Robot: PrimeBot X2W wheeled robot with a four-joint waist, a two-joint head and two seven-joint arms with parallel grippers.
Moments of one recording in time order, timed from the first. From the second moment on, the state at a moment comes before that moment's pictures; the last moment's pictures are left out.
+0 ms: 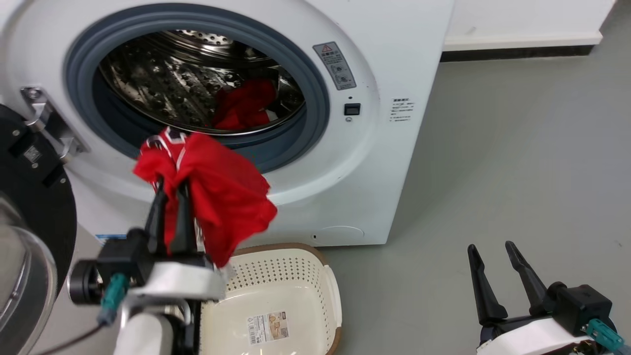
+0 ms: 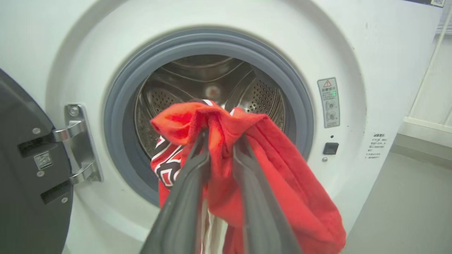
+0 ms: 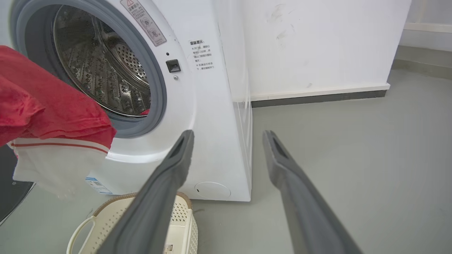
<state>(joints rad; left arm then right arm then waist) -0.19 0.13 -0.08 0.04 -0.19 0.06 -0.22 0.09 -0.05 0.06 -0.01 0.21 0.13 -0.14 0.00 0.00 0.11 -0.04</state>
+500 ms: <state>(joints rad) 0.05 0.06 -0.19 0.07 -0.24 0.13 -0.21 0.06 -0.05 0.07 -0.08 0.19 0.13 -0.12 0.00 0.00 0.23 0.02</state>
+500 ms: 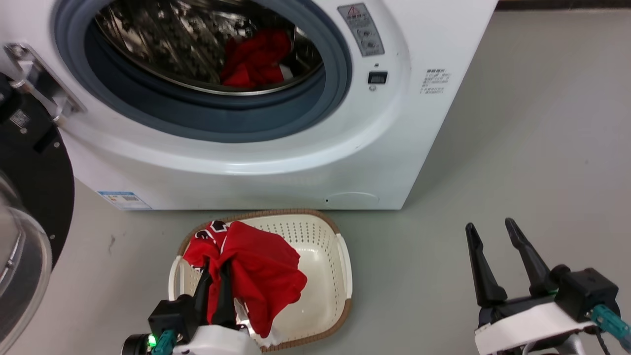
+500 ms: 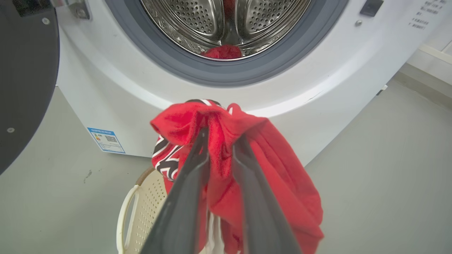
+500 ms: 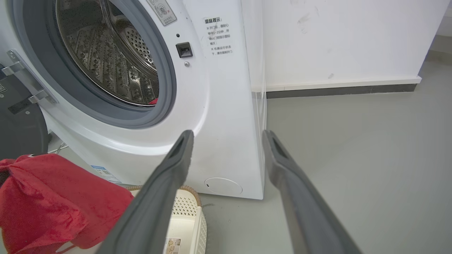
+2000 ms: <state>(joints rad) -0.61 0.08 -0.10 1.08 -0.39 0.15 -0.26 -0.29 -0.05 0.19 0.08 0.22 0.13 -0.24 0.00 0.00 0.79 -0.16</state>
